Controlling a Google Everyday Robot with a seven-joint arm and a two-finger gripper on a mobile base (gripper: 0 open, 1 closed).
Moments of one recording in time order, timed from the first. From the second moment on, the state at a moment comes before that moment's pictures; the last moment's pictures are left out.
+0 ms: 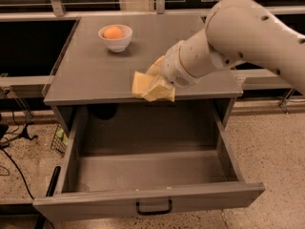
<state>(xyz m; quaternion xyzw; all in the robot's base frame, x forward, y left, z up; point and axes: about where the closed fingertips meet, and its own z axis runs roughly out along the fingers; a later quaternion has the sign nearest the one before) 0.568 -0.010 0.893 -0.63 0.68 0.07 0.38</state>
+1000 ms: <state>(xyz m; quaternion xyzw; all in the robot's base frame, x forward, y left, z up) 0.666 0.010 0.901 -0.60 0.69 0.12 0.39</state>
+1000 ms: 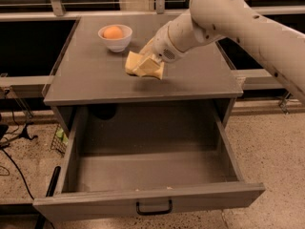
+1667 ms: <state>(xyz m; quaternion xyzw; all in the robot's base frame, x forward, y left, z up) 0.688 0.013 0.870 -0.57 0.73 0.16 0.35</state>
